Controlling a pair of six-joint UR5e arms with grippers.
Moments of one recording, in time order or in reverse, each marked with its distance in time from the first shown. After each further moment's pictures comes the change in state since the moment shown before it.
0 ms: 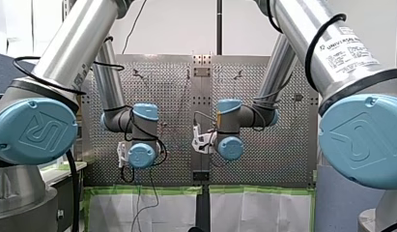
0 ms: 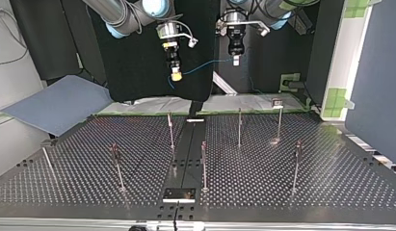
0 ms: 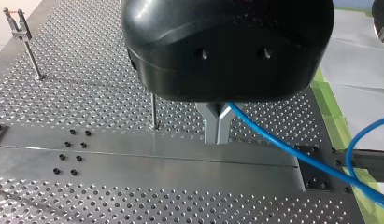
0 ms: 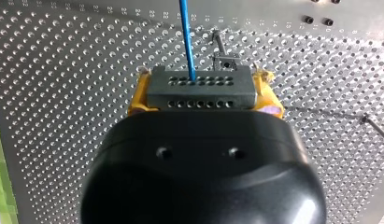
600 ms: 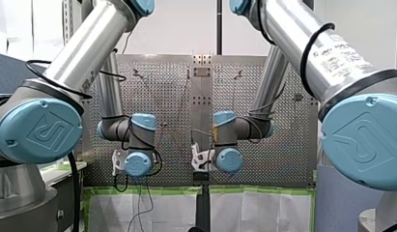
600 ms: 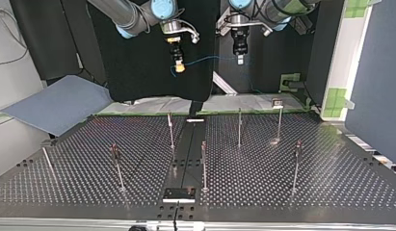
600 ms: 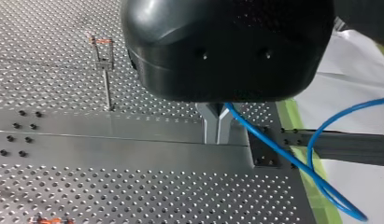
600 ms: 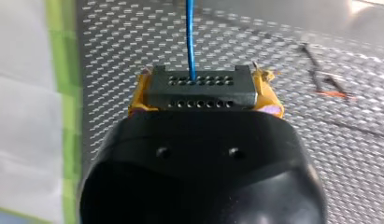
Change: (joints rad) left arm 0.050 -0.107 -0.003 0.023 0.018 0.029; right arm 0.027 0.118 -0.020 0.118 0.043 -0.021
